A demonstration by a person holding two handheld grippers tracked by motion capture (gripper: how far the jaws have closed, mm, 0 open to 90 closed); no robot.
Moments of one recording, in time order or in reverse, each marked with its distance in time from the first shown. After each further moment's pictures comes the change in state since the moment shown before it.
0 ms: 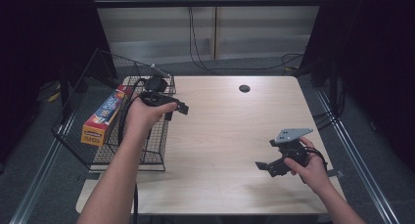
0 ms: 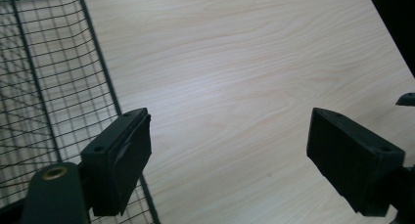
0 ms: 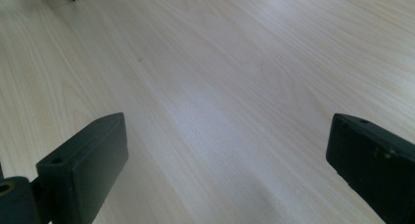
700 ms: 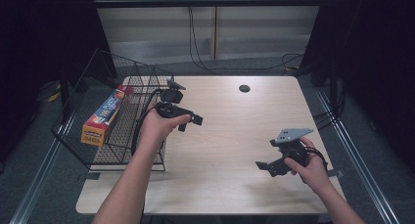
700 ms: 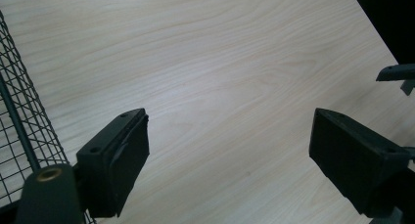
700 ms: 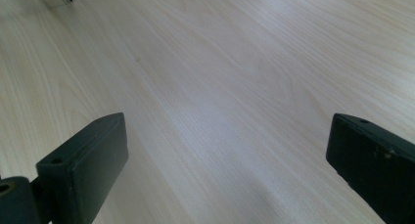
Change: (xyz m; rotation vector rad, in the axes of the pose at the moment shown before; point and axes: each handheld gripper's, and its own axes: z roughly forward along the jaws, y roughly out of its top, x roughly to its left) left arm -0.021 -0.015 0.030 0.019 -0.070 0.096; right arm -0.001 -0.001 0.000 -0.002 -0.008 0.002
